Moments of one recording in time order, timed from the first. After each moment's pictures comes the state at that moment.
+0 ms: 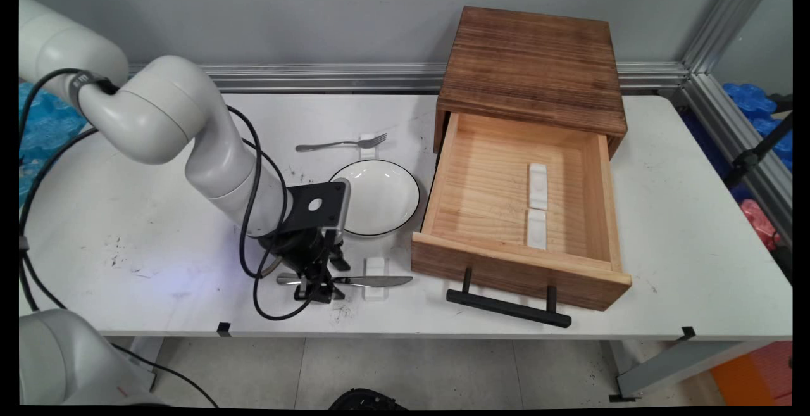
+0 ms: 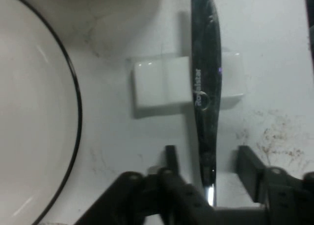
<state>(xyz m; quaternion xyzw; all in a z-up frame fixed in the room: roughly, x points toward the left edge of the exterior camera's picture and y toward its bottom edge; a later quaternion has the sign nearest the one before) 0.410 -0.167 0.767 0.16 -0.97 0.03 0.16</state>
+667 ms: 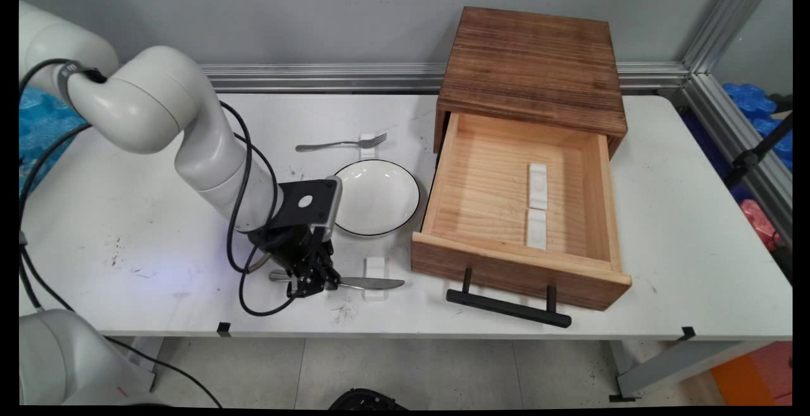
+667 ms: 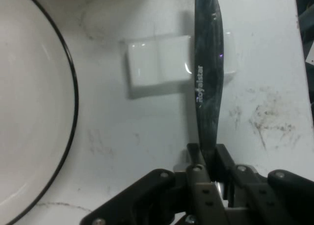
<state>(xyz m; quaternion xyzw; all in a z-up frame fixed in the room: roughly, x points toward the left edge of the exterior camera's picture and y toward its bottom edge) 0.422 -0.166 0.775 0.14 -0.98 0.02 0.15</state>
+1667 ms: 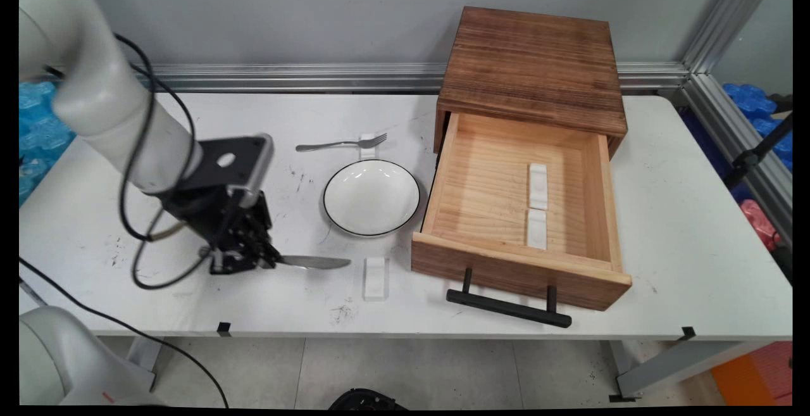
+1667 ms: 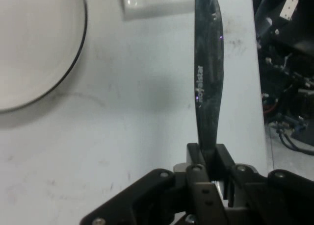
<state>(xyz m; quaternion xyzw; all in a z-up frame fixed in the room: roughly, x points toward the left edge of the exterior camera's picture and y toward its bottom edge) 0.475 -0.128 0.868 0.15 -0.98 0.03 0.12</state>
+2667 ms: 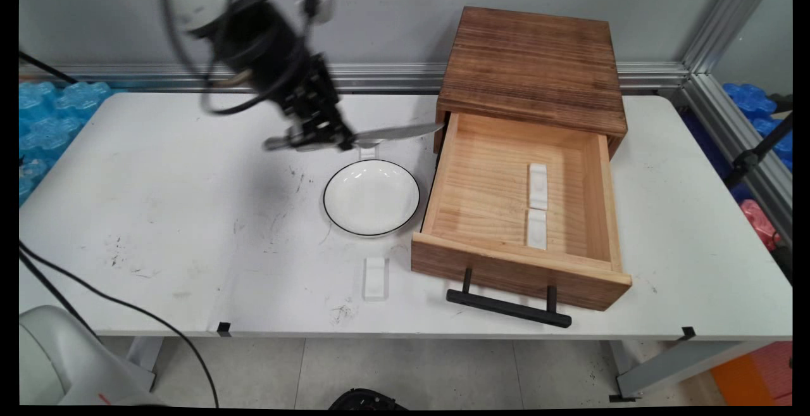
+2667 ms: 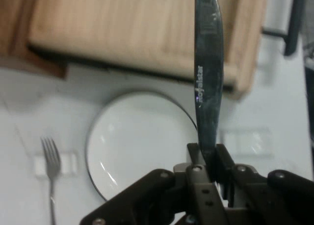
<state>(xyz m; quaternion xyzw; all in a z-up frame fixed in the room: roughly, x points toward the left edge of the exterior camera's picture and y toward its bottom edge) 0.402 -0.197 1.021 0.17 -0.96 0.12 0.18</state>
